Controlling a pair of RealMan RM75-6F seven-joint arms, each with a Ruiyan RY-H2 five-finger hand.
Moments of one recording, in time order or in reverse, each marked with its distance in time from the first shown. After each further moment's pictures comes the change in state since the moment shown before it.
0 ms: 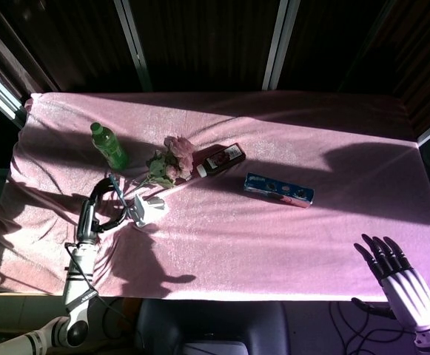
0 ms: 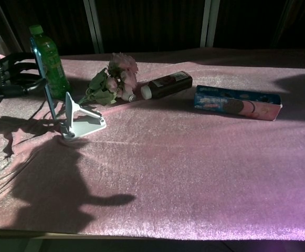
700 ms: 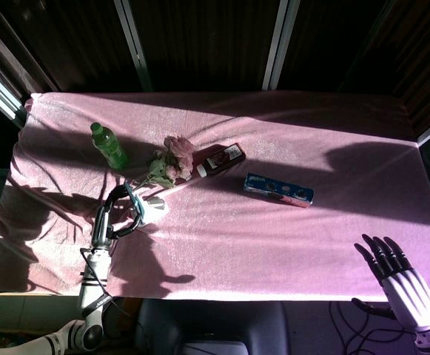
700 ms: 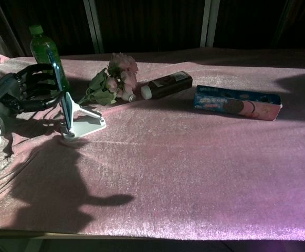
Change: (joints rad) left arm -0.004 -0.134 0.017 0.121 0.051 0.035 0.007; right arm -0.001 0.002 0.000 0.003 -0.002 0.006 0.010
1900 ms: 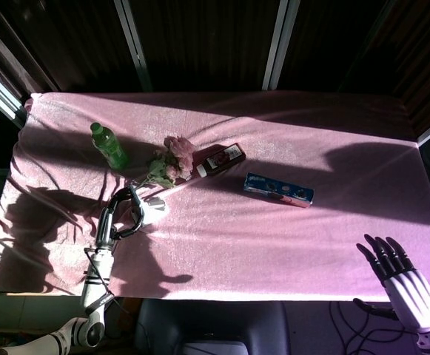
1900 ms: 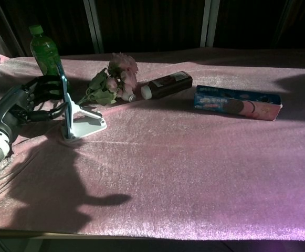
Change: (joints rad) left arm -0.011 -0.060 0.008 0.155 0.035 -0.048 -0.088; right arm -0.006 0.001 0.000 0.005 -0.002 0.012 0.008
